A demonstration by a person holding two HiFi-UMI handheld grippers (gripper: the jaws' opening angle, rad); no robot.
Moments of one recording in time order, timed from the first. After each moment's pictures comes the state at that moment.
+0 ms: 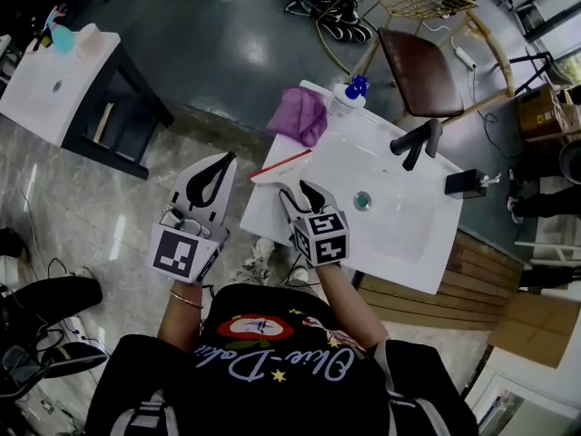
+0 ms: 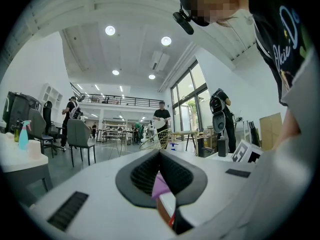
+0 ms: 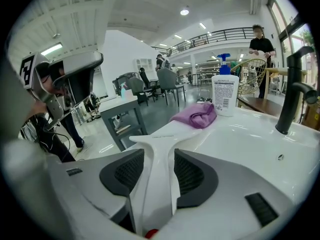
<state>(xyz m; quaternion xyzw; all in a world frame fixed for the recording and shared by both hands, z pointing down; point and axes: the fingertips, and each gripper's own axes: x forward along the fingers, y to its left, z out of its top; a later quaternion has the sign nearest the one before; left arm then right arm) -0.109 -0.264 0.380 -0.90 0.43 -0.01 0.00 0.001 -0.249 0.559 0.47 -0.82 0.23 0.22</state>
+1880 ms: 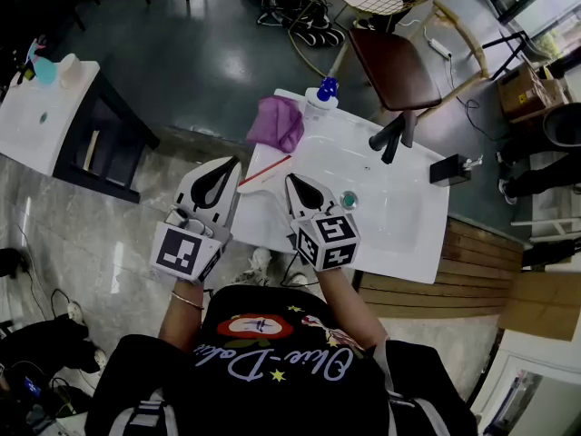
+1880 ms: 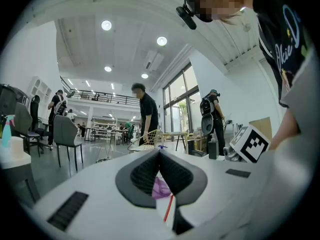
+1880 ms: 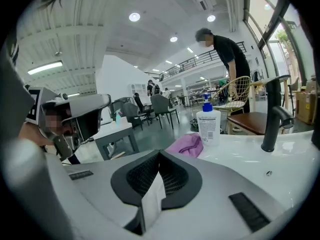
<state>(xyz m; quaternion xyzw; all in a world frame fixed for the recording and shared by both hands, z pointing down) -0.070 -0.270 0.376 -0.93 0.38 -0.01 0.00 0.026 -0.268 0.481 0.53 -0.83 0.19 0.09</state>
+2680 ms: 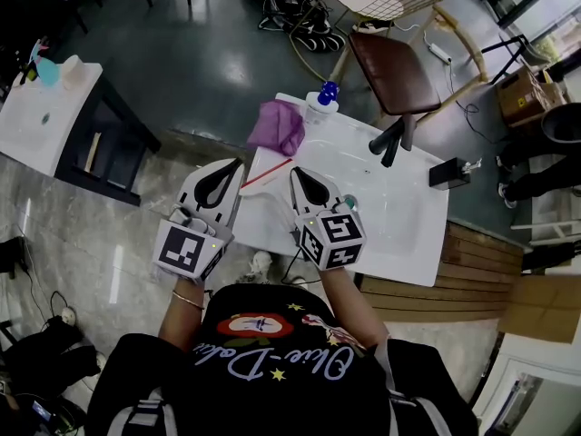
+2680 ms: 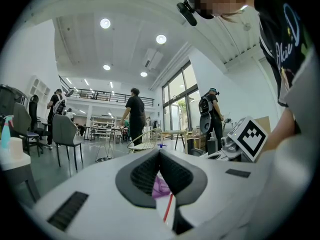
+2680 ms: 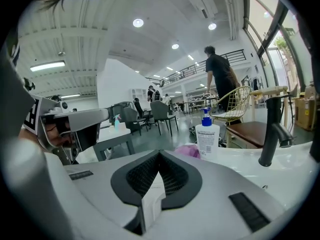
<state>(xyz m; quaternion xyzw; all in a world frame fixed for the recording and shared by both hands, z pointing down) -0.068 -0.271 0.379 -0.93 0.37 -0.03 -0.01 0.032 -0.279 0.452 0.54 -0.83 0.15 0.07</state>
